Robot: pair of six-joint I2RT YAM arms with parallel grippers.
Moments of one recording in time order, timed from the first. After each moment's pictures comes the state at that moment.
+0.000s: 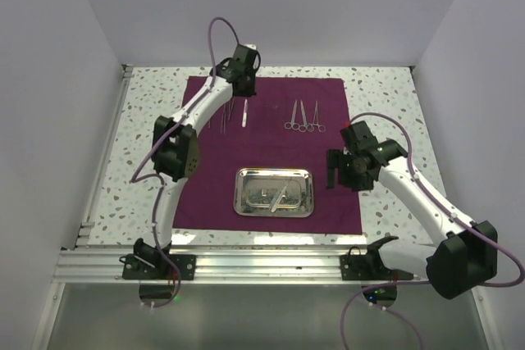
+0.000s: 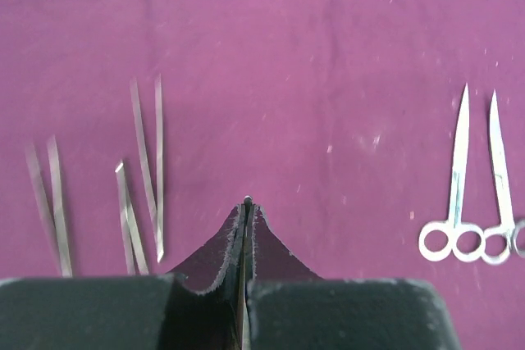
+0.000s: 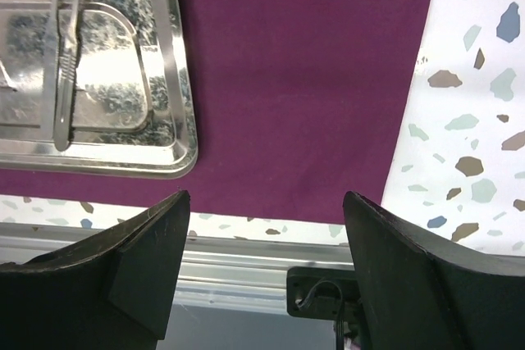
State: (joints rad) left arm -0.44 2.35 2.23 -0.71 -0.18 -0.30; right arm 0.39 1.19 0.96 -0.98 0.03 0.45
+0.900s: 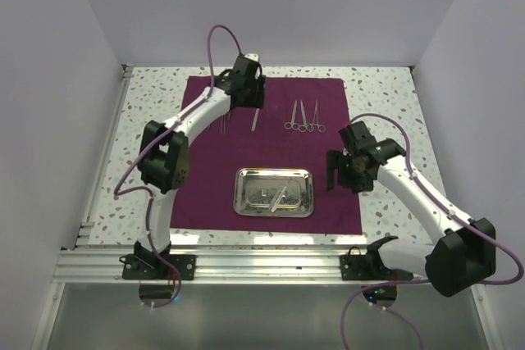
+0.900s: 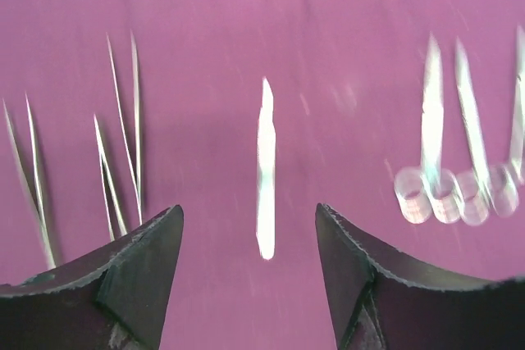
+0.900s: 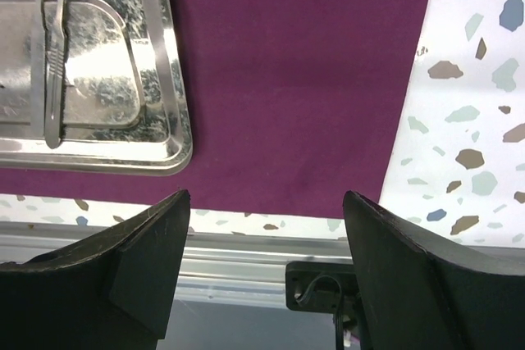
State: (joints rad) left arm -0.47 2.23 1.97 -0.53 -0.17 -0.31; right arm 0.39 1.21 0.96 -1.00 0.03 0.45
